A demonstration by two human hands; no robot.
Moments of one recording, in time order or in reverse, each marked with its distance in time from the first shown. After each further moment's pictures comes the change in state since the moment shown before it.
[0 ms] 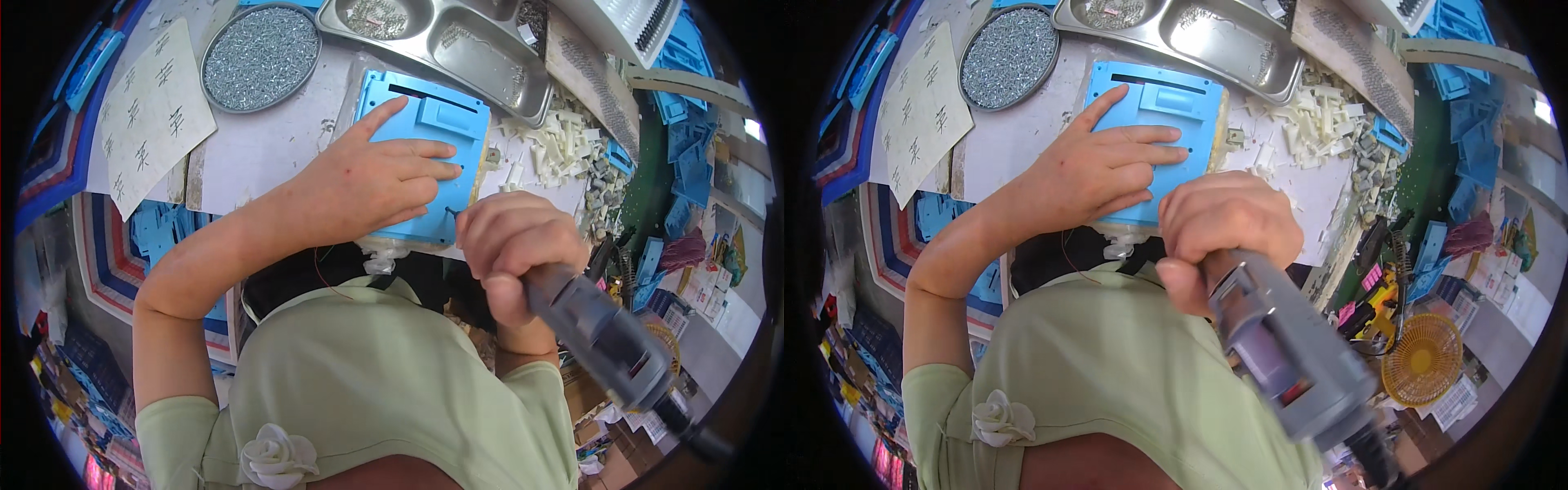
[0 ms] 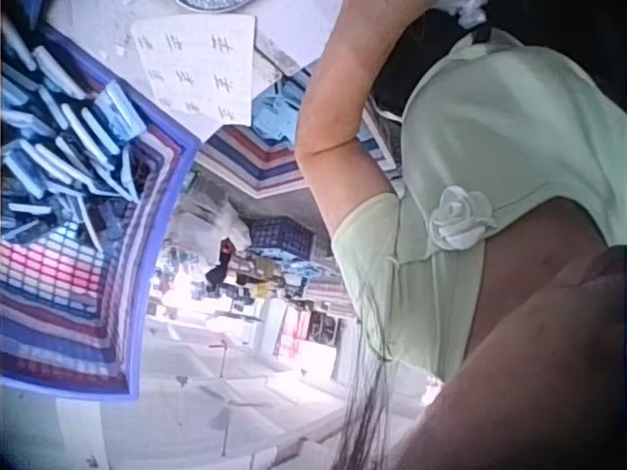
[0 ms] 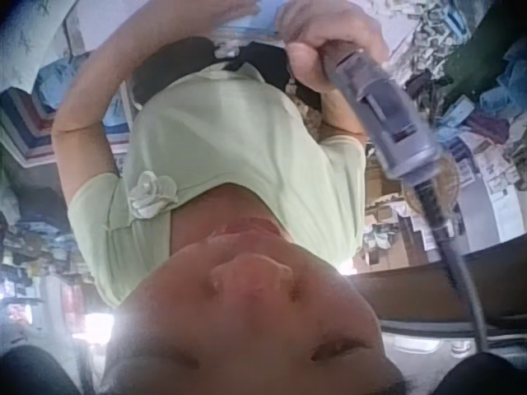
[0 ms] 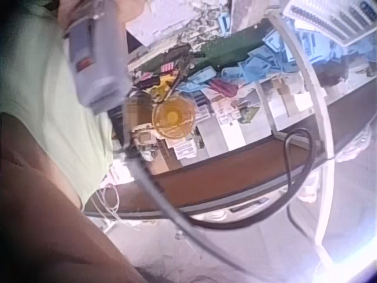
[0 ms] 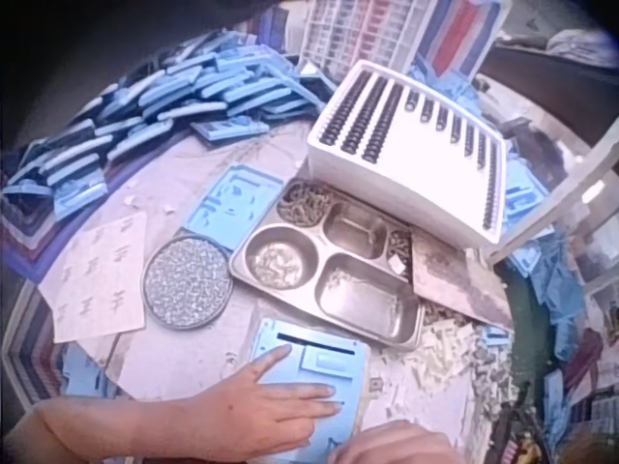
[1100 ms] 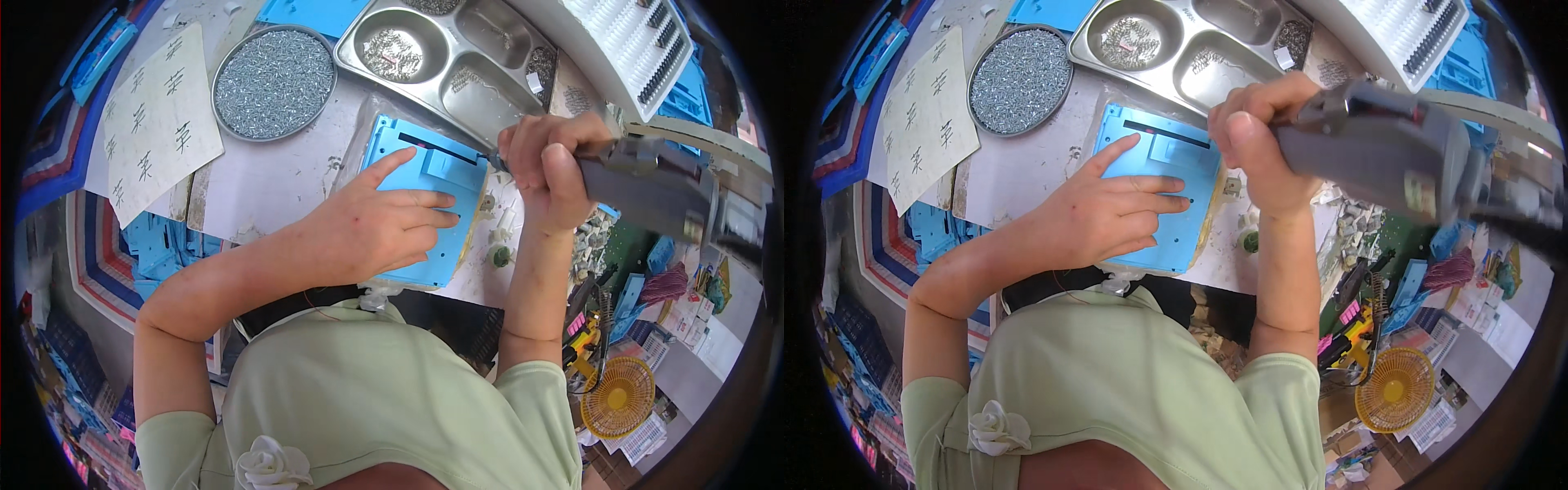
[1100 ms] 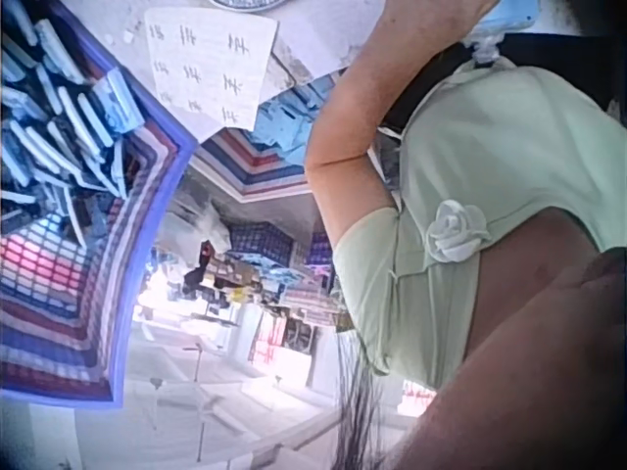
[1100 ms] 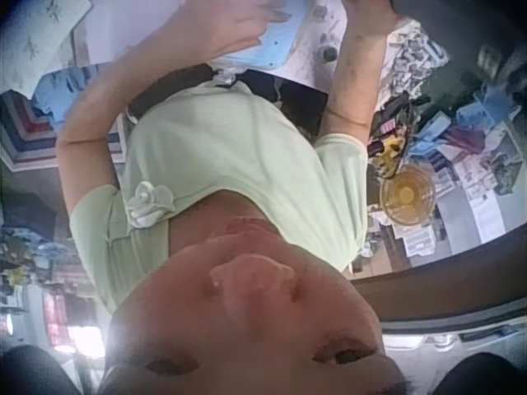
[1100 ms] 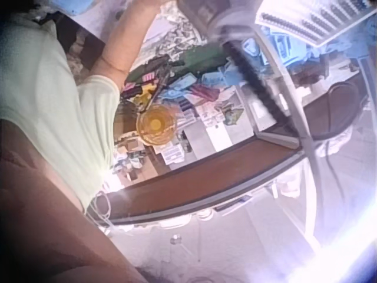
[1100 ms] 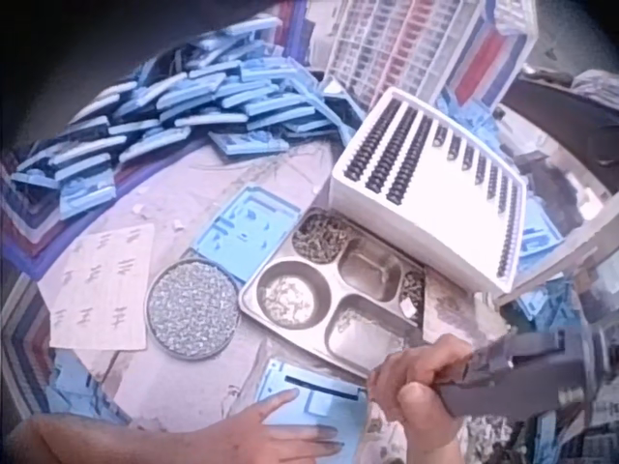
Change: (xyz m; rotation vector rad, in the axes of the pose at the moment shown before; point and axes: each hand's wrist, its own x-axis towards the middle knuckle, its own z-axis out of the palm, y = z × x) left_hand 0.000 -0.002 0.002 -0.066 0.013 -0.041; right_hand 0.087 0.057 -0.060 0.160 -0.074 -0.003
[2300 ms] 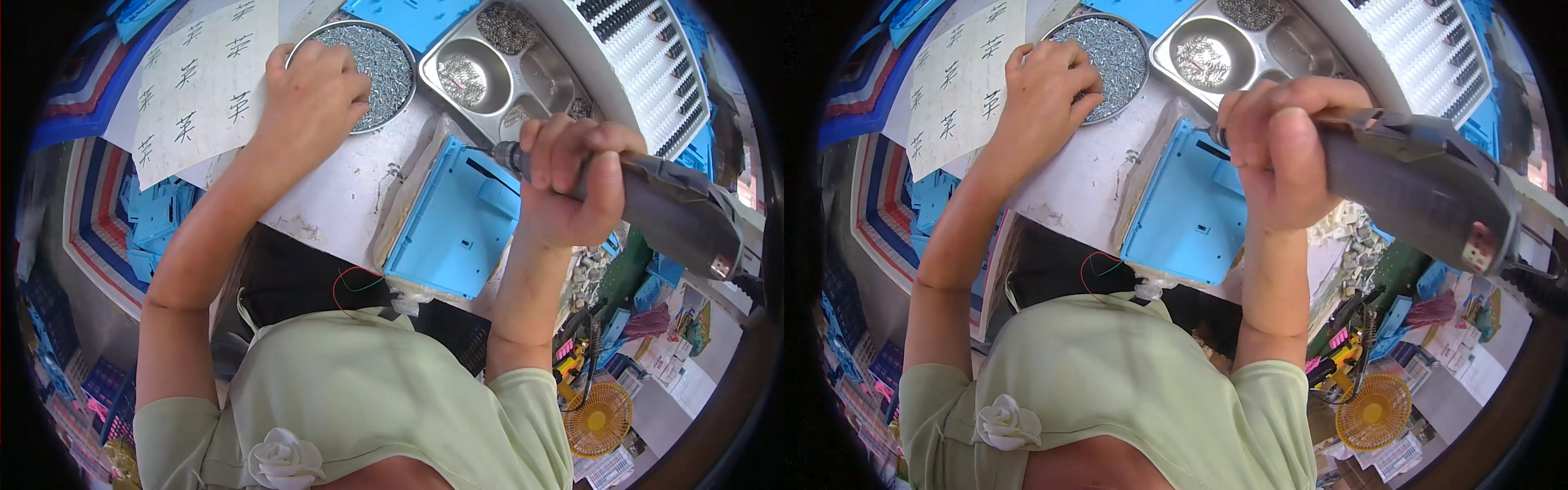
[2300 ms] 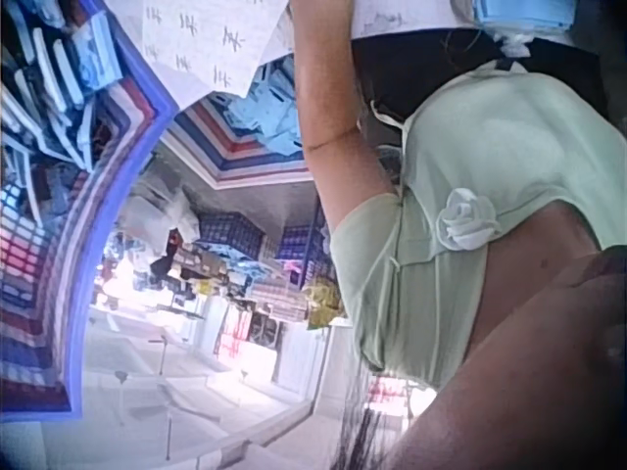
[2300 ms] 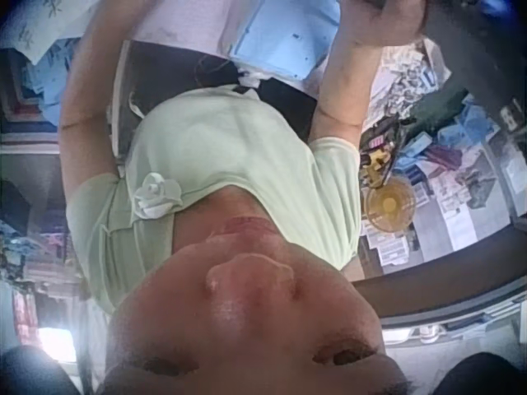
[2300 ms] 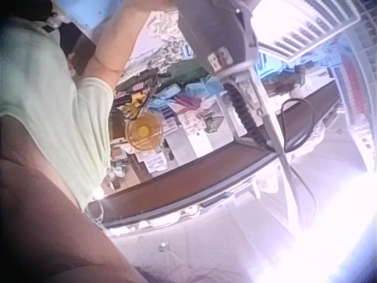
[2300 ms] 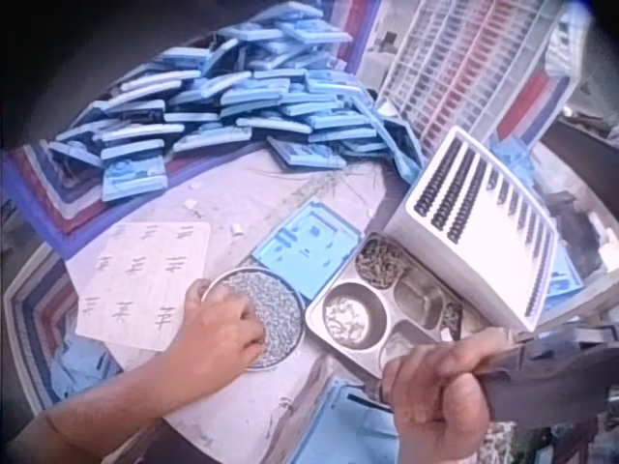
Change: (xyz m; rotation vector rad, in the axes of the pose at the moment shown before) left_hand -0.058 -0.073 -0.068 0.715 0.441 -0.565; right_hand 0.048 0.021 0.068 0.122 -0.061 -0.131
